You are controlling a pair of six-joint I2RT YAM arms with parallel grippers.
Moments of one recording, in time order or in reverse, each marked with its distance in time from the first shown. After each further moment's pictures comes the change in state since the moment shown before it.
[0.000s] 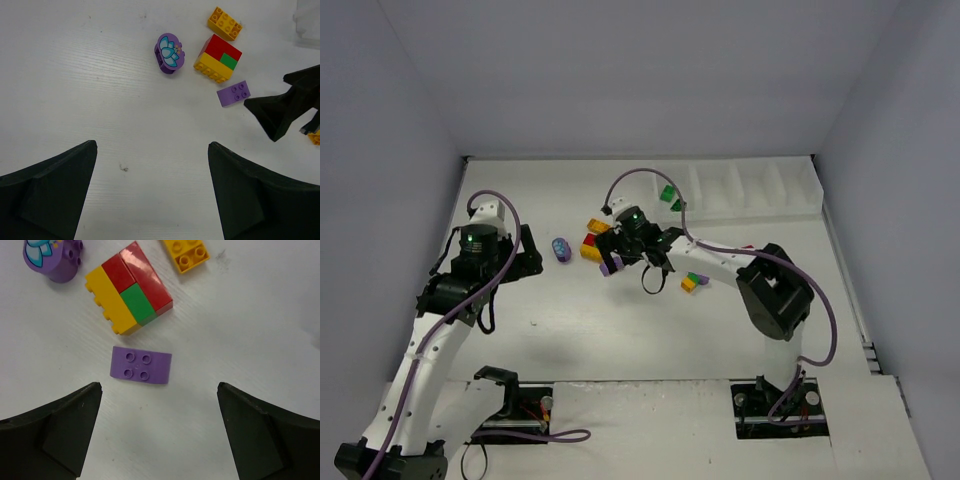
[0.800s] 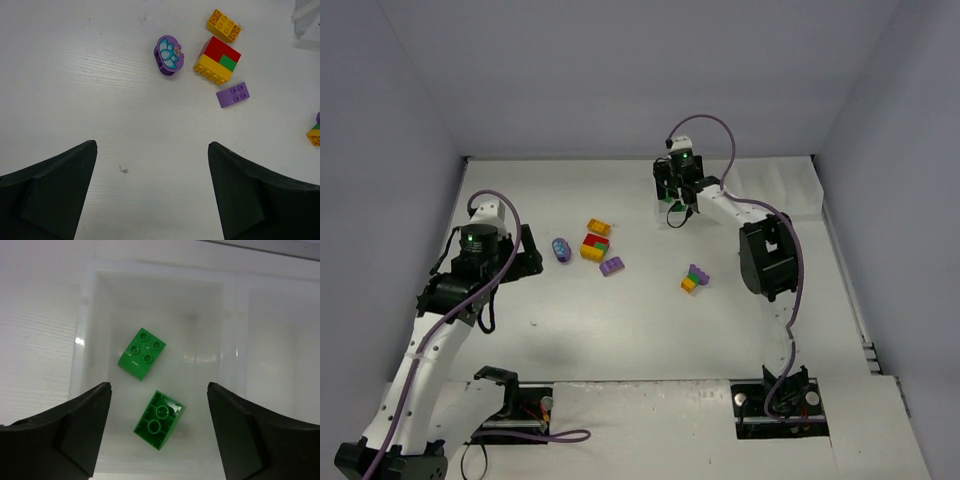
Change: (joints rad) left arm 0.000 0.002 0.004 0.010 0.000 0.003; right arm -0.382 0.327 0.428 -0.006 0.193 -0.042
